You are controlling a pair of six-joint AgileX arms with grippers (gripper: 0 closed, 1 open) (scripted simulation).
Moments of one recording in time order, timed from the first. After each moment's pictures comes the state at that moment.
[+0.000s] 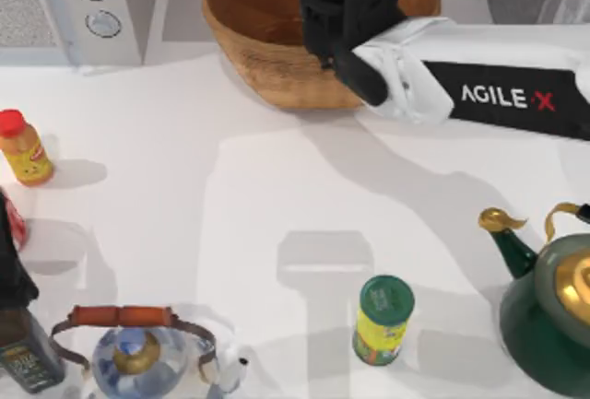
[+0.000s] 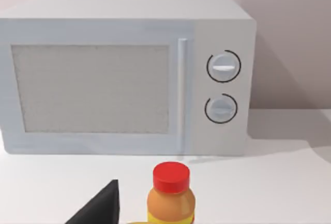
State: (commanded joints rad) left arm 0.00 0.00 0.00 0.00 0.00 0.00; right arm 0.66 2.19 1.62 0.56 0.69 0.02
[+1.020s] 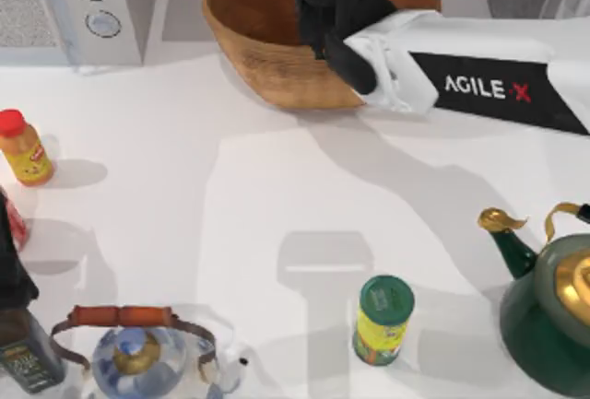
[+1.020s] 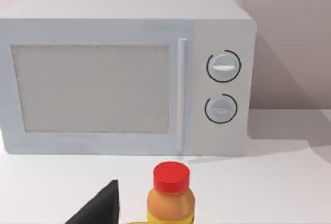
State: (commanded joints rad) left arm 0.00 0.00 0.00 0.00 0.00 0.00; right arm 0.63 2.27 1.71 0.55 0.66 0.02
